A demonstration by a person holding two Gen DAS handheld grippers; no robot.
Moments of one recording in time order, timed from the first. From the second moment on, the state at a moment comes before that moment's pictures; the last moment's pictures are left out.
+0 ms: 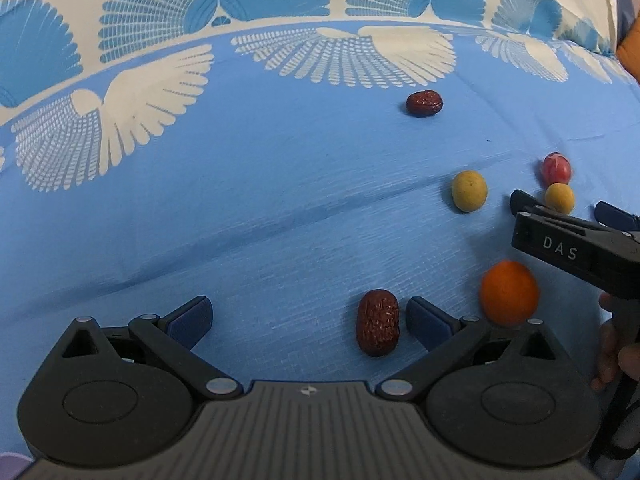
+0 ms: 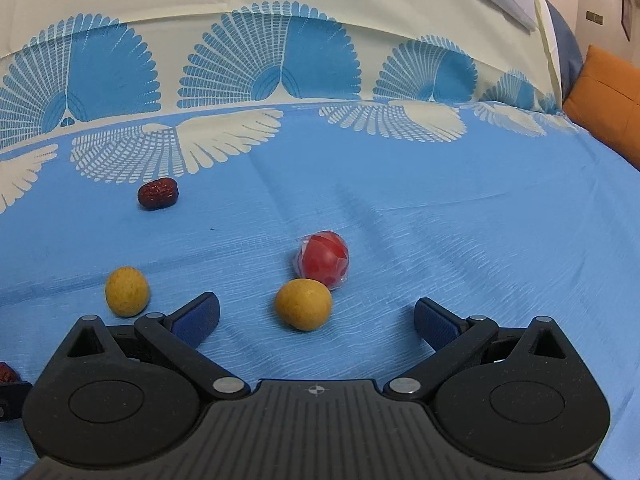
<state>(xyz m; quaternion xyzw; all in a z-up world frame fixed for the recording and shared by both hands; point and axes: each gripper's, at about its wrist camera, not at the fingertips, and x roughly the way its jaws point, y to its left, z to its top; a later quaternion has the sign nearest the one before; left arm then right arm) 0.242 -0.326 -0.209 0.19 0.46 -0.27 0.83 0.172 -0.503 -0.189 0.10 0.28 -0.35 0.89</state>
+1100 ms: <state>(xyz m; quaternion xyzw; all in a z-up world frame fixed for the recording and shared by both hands) 0.004 -0.054 0.003 0.13 0.43 -0.19 0.87 -0.074 -0.252 -0.020 0.08 0.26 -0.08 0.96</state>
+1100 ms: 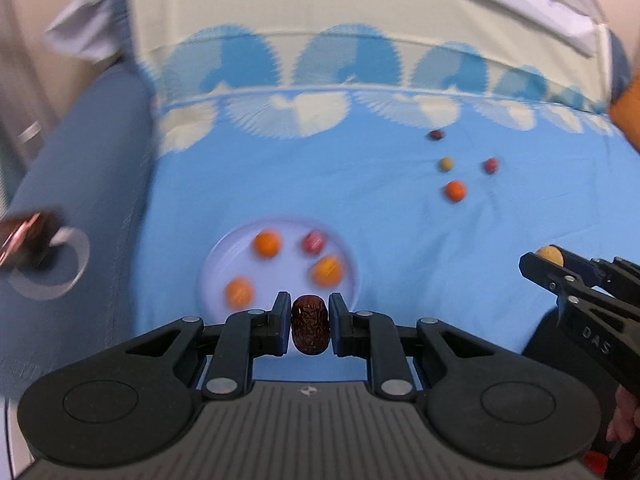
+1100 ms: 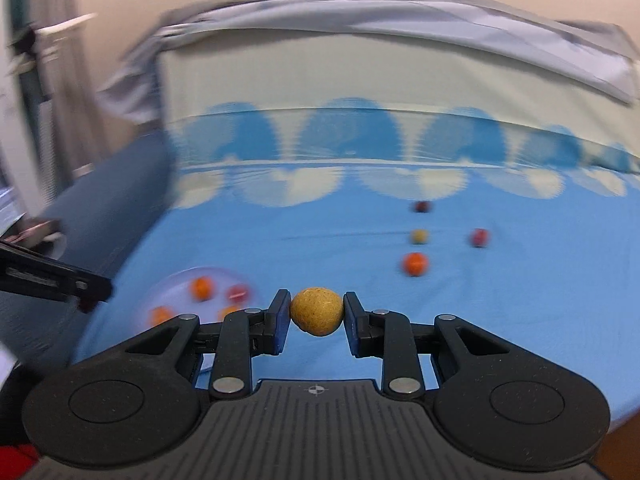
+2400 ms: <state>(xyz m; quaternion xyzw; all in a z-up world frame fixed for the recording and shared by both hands) -0.057 0.035 0.002 0.08 0.41 -0.16 0.89 -0.107 -0.149 -0.015 -0.04 0.30 0.00 0.95</state>
